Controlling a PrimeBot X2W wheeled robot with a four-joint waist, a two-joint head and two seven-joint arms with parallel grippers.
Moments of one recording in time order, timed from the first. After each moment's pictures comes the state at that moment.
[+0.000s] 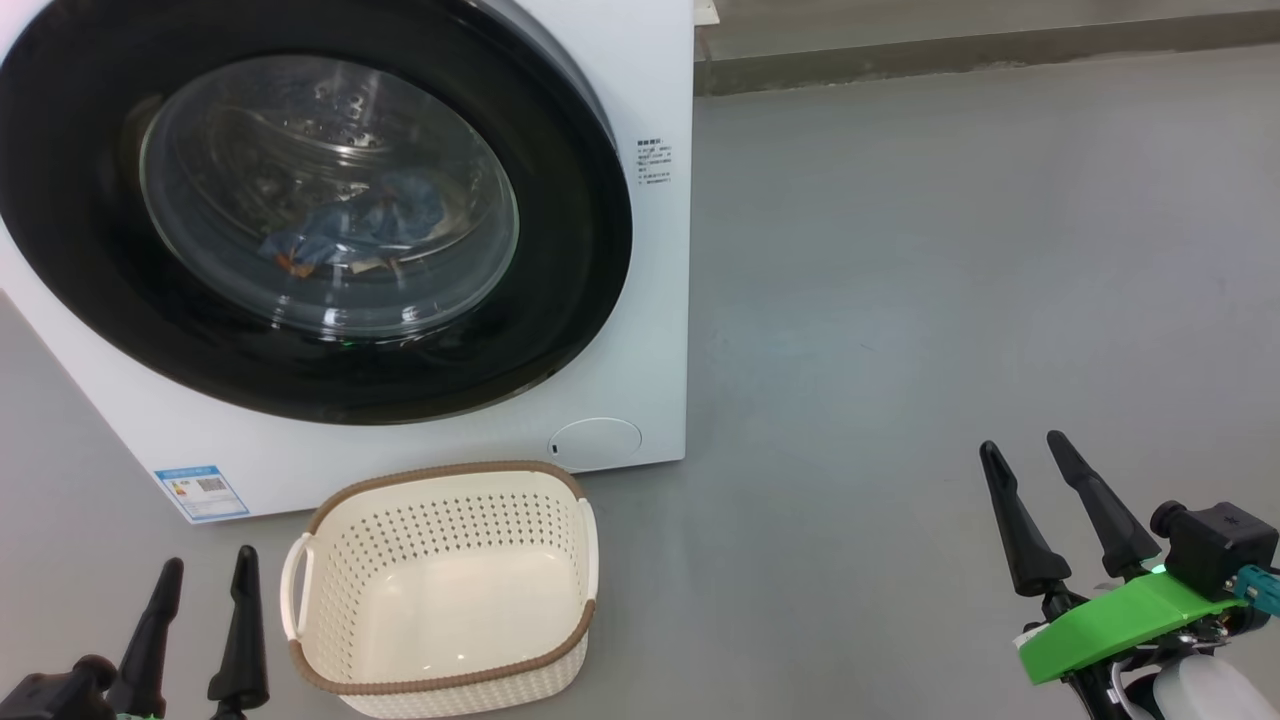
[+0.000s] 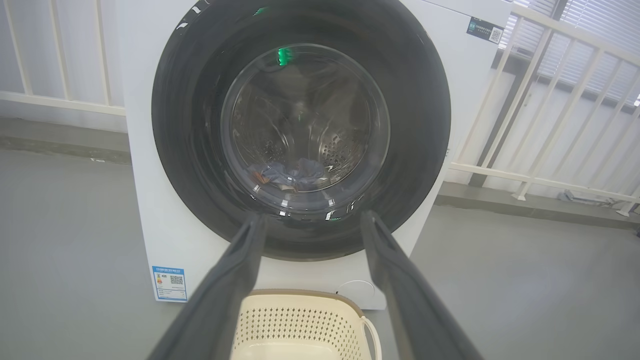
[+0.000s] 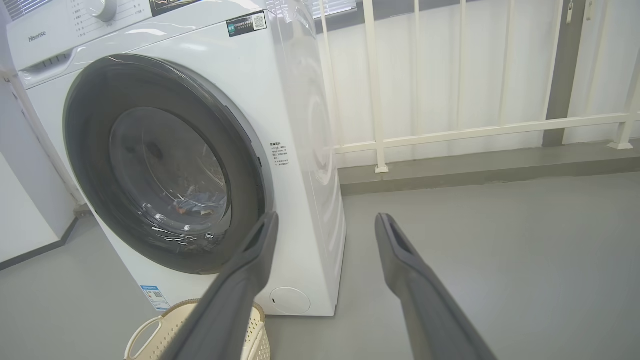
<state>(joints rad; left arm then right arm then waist) -0.03 0.26 -0.05 0.27 -0.54 -0.13 -0.25 -0.12 -0.28 0.21 0.25 0.53 0.13 -0.25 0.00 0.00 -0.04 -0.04</state>
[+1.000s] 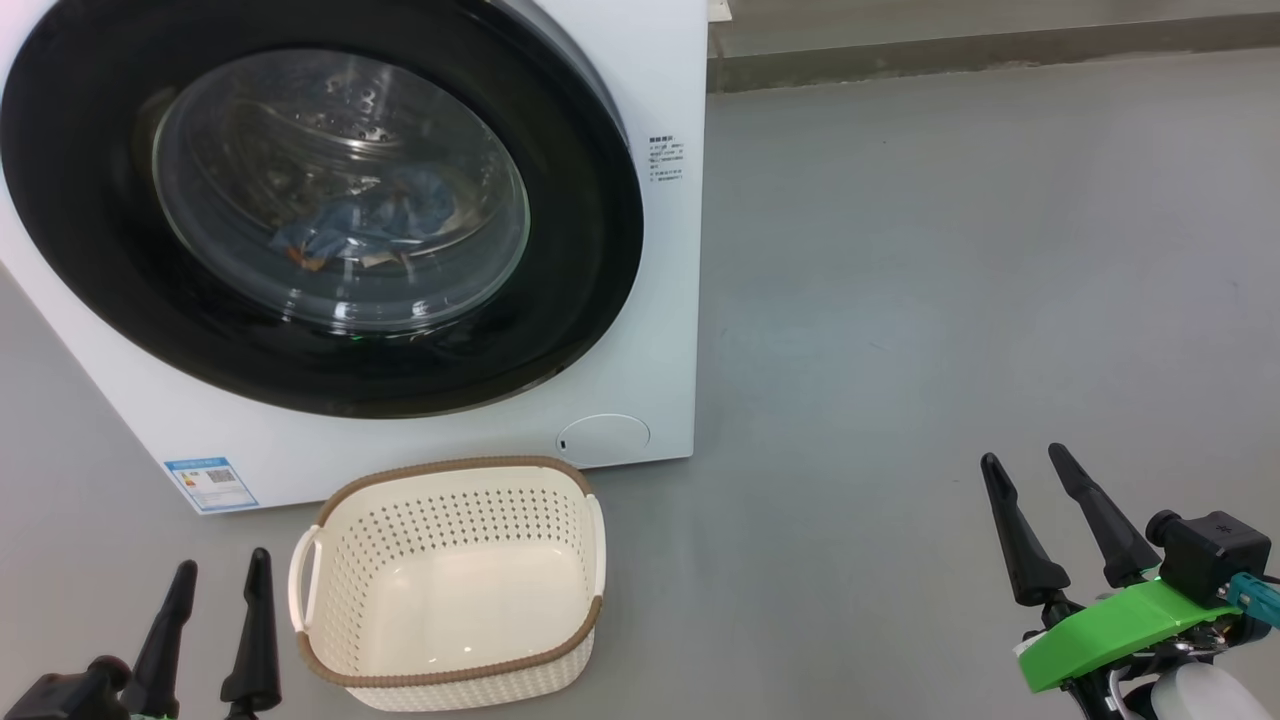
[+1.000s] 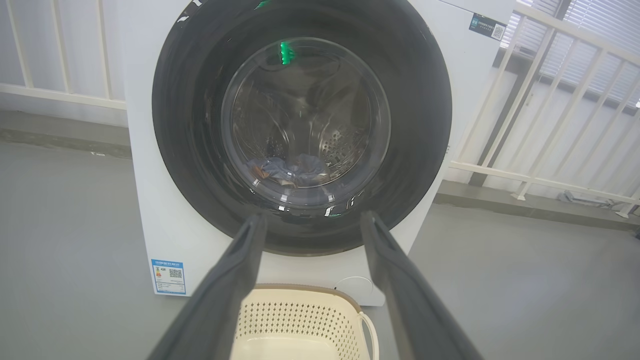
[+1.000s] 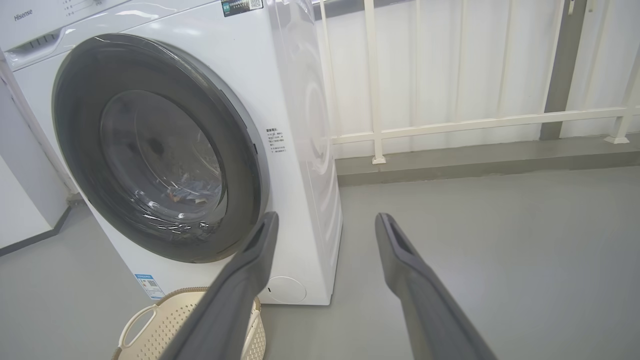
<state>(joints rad) -0.03 0.25 -0.06 0.28 -0.54 -0.13 -0.25 -0.11 -0.27 0.20 0.28 0.50 0.13 -0.25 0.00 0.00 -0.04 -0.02</state>
